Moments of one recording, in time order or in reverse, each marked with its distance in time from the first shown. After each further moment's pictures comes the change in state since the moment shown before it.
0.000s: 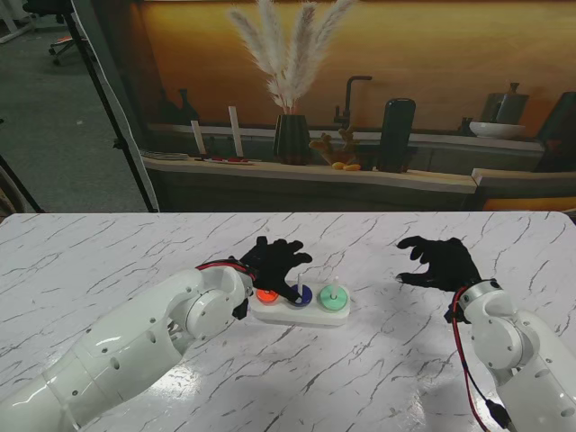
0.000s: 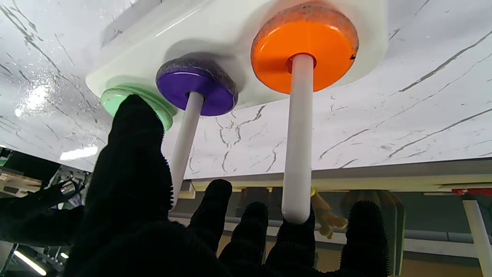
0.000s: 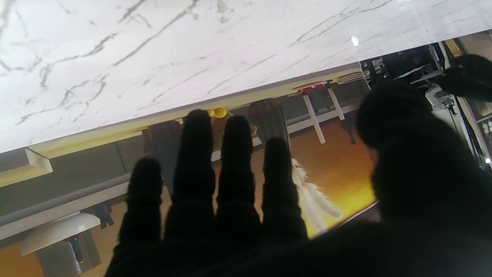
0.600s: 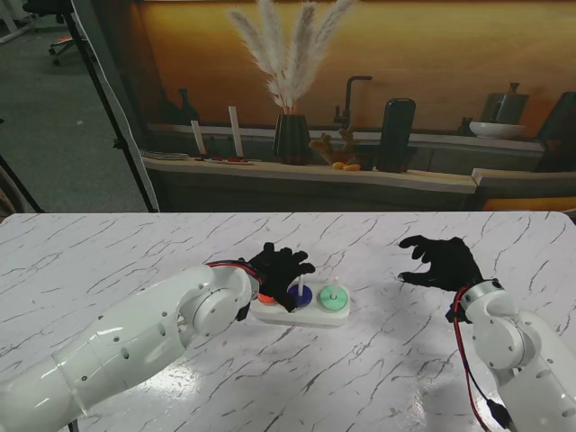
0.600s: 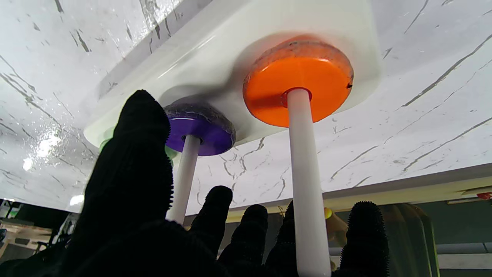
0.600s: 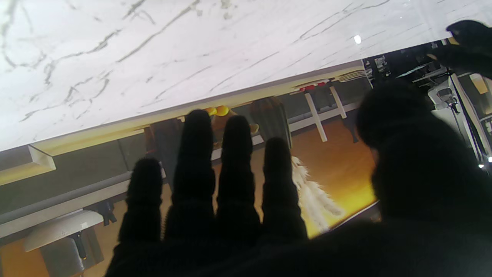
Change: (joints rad) left arm -0.105 0.005 0.134 0.057 0.017 -0.020 -0.060; right arm -0.002 0.000 0.006 -0.001 -0.001 0.002 -0.004; left_hand -0.011 -0.050 0.096 0.001 -0.058 0.013 -0.001 0.015 -0.027 -0.004 0.000 0.000 -0.011 -0.001 -0.004 -0.013 0.000 0.000 -0.022 0.000; right_hand 0.000 0.000 0.000 0.000 0.000 0.000 0.000 0.000 0.000 0.000 0.000 0.000 0.000 0.000 0.000 0.000 0.000 0.000 0.000 0.000
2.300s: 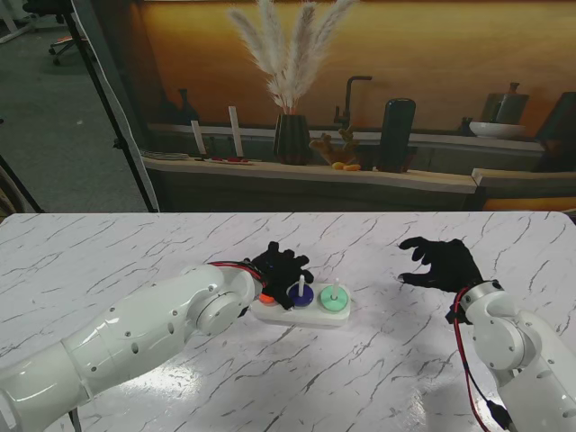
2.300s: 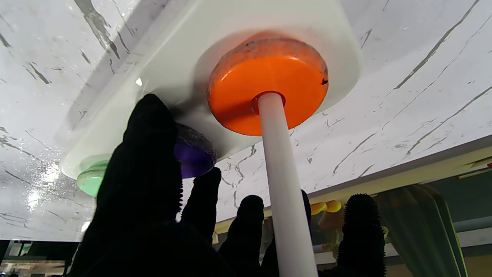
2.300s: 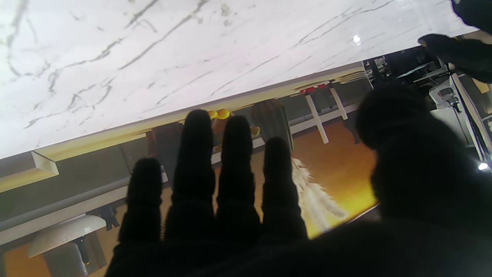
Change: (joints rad) left arm -0.084 -0.007 0.122 0.079 0.061 -0.030 0.065; right arm -0.003 0.000 0.001 0.001 0.012 0.004 0.011; left_hand 0.082 0.073 -0.063 -0.024 0.125 -0.125 0.088 0.073 0.080 -0.026 0.028 0.005 0.054 -0.012 0.037 0.027 0.031 -0.001 0.082 0.012; right_hand 0.000 0.007 -0.001 0.000 0.000 0.000 0.000 0.000 0.000 0.000 0.000 0.000 0.000 0.000 0.000 0.000 0.000 0.000 0.000 0.000
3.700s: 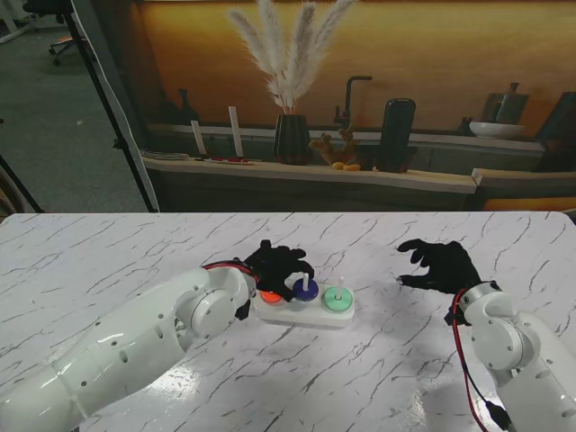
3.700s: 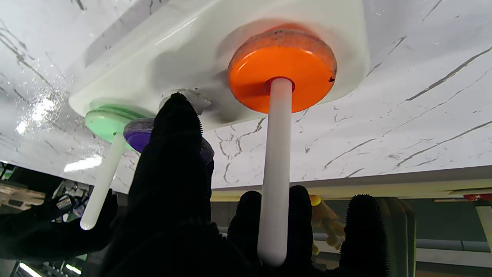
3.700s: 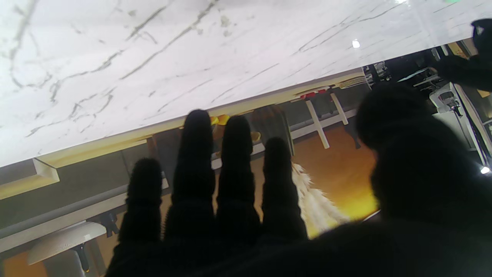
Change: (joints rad) left arm 0.141 -0.009 -0.195 -0.070 -0.089 0.030 0.012; right arm 0.002 0.001 -0.008 0.004 0.003 0.008 0.015; left_hand 0.145 0.047 -0.094 -0.010 0.016 -0.096 0.151 0.100 0.029 -0.024 0.013 0.000 0.029 -0.010 0.003 0.005 -0.002 0.000 0.000 -0.003; right_hand 0.000 0.000 0.000 0.000 0.000 0.000 0.000 0.000 0.000 0.000 0.000 0.000 0.000 0.000 0.000 0.000 0.000 0.000 0.000 0.000
